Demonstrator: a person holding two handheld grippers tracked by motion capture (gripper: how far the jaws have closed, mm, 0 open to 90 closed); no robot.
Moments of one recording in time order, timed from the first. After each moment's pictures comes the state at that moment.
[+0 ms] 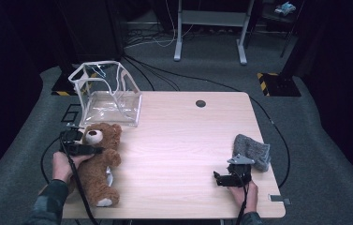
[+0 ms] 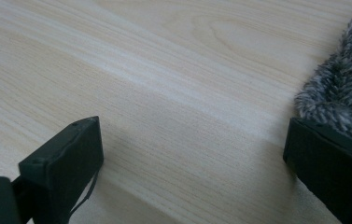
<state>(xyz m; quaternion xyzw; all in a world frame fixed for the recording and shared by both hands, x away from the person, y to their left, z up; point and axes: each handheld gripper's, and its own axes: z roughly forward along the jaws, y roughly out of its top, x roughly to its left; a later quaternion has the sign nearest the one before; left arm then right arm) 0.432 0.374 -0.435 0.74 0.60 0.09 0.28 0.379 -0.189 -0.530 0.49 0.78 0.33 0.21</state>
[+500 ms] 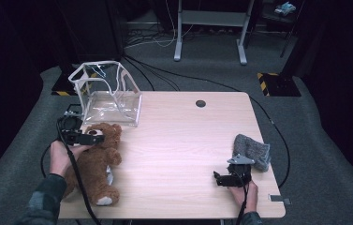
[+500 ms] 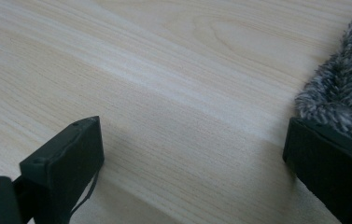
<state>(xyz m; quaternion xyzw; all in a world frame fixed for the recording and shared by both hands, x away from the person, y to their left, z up) 0.432 0.348 -0.371 0.75 0.56 0.15 0.32 0.379 -0.190 -0.530 0.48 0.78 0.33 0.21</state>
